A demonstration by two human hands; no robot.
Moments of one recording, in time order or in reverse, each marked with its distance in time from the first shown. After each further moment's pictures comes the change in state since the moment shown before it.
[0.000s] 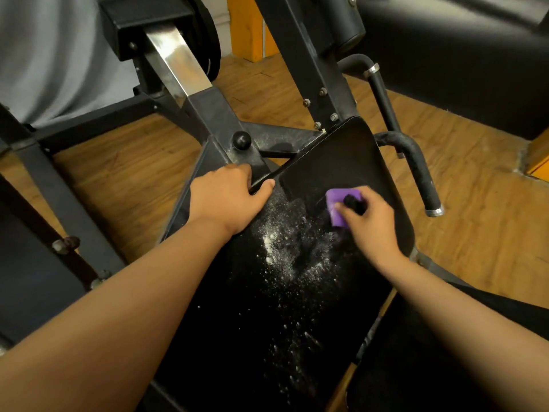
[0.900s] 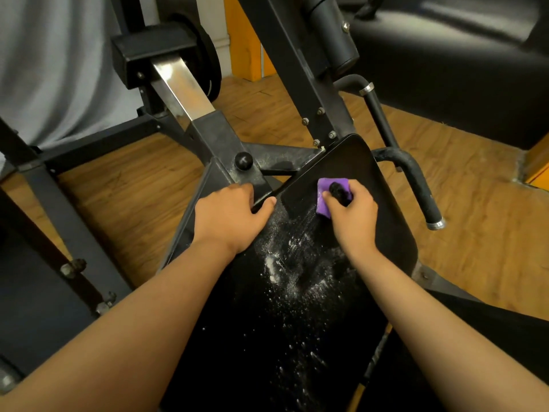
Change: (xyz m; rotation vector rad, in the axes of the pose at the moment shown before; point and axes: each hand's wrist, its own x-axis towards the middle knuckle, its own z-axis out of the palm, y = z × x) left_hand 0.001 -0.002 0.000 -0.022 0.001 0.000; right_hand 0.026 -0.030 0.030 0.105 0.164 0.028
